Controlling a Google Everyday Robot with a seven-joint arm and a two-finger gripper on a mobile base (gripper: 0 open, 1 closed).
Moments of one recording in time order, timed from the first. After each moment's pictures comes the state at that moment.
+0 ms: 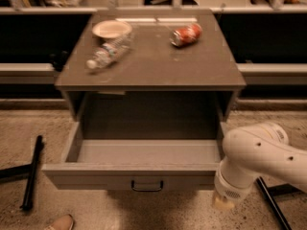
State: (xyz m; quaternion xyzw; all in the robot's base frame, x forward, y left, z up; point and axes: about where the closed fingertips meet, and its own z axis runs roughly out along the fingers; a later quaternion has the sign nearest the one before) arm 0.351 -0.191 0.604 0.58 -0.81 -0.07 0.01
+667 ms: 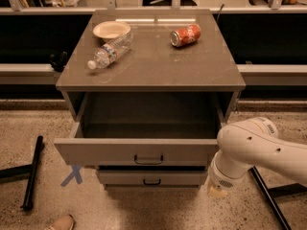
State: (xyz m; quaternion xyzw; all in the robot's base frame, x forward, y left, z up) arm 0.394 -0.187 0.590 0.58 -0.81 -0.05 -0.01
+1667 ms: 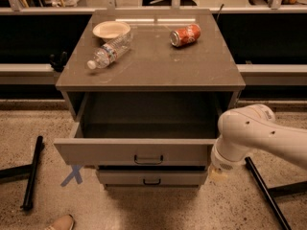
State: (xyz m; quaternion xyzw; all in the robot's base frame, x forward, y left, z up) arm 0.446 -0.203 0.586 0.59 -0.81 -0.04 -0.03
